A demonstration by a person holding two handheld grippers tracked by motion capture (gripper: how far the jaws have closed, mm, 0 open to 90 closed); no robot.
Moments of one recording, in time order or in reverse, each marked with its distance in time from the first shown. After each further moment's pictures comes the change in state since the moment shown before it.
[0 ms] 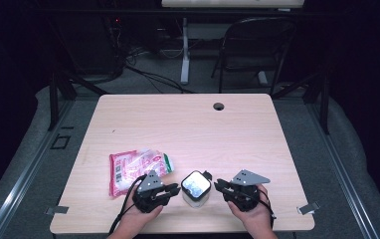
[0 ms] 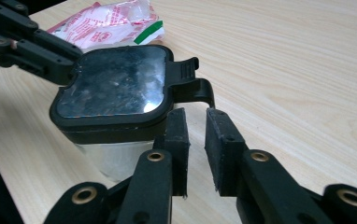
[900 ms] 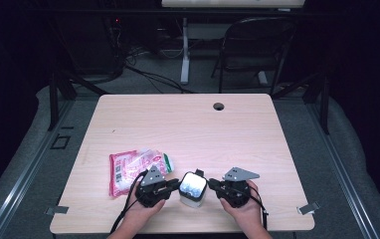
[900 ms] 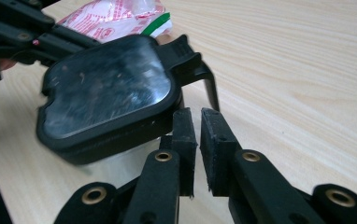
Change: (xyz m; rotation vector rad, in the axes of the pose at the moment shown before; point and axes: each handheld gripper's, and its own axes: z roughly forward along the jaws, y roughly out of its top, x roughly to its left) left arm 0.006 0.002 0.011 0.005 0.014 -0.035; right arm 0.001 0.003 0.028 0.026 0.031 0.030
